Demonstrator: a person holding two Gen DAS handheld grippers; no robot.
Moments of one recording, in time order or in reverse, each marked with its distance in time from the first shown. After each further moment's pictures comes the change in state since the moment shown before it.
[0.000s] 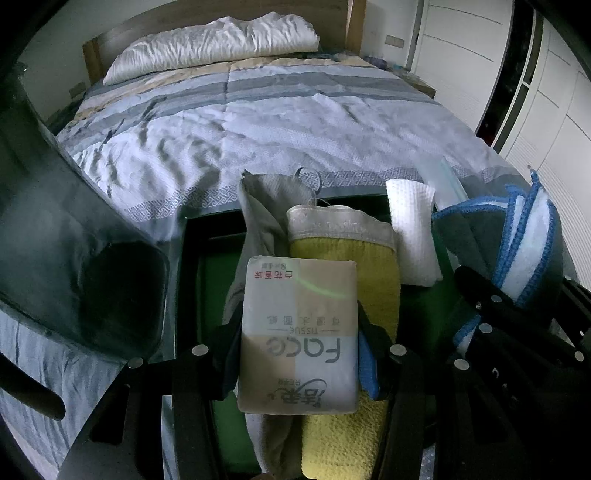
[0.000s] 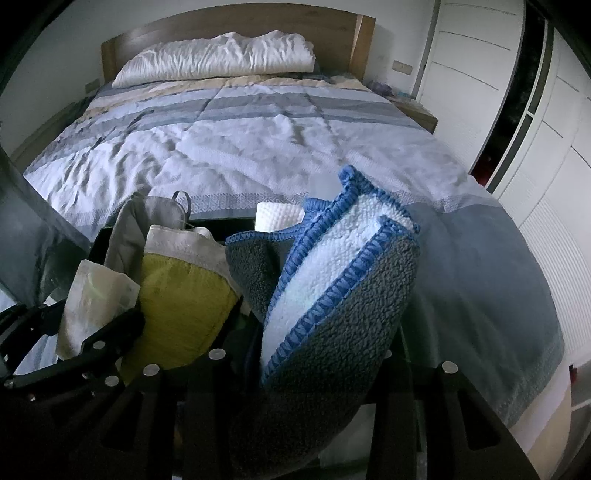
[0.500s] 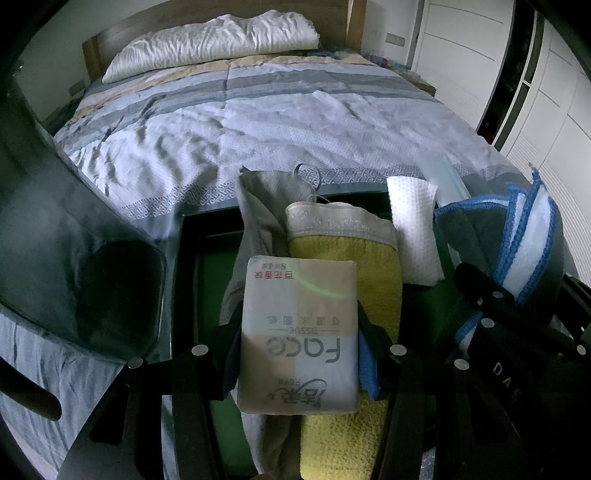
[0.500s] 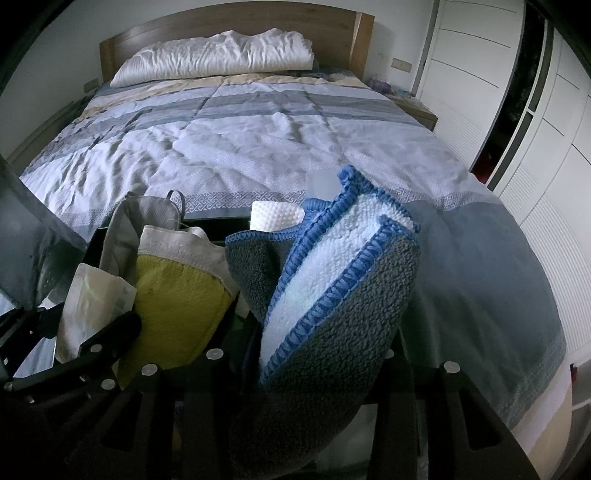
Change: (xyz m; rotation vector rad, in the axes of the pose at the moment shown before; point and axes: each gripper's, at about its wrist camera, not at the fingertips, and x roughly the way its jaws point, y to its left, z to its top) left arm 0.004 0.000 0.000 -0.002 0.007 0.001; right arm 0.005 -0.004 0.002 0.004 0.007 0.002
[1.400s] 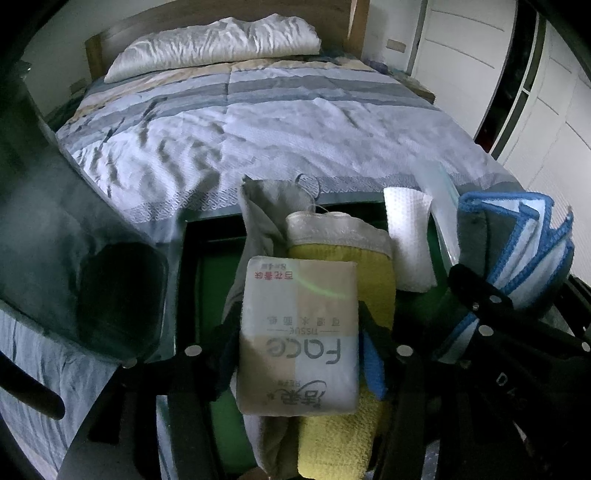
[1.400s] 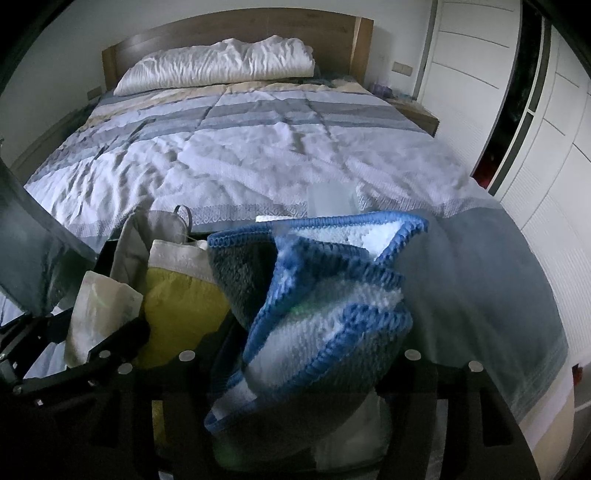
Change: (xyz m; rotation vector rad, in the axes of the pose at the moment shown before) left arm -0.008 0.000 0.003 -0.016 -0.024 -0.007; right arm -0.013 -0.004 0.005 0.015 -0.025 0.023
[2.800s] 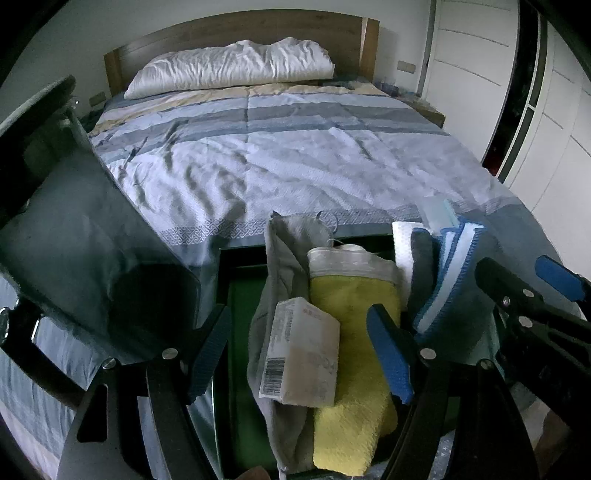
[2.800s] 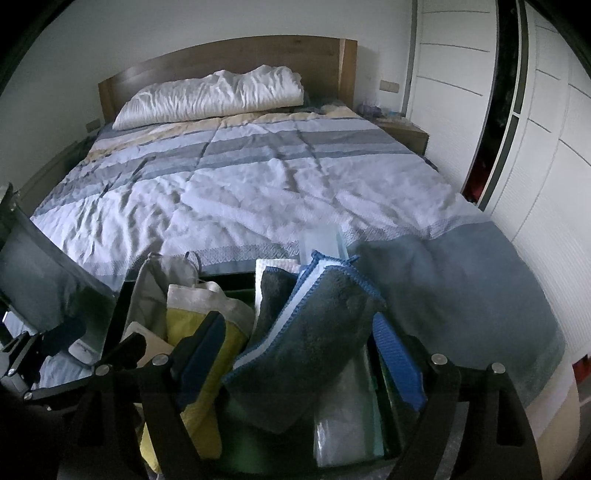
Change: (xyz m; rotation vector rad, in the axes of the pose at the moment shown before) left arm -0.030 0.010 0.007 -0.024 -0.082 0.044; right arm -0.042 -0.006 0.003 0.069 -0.096 0.007
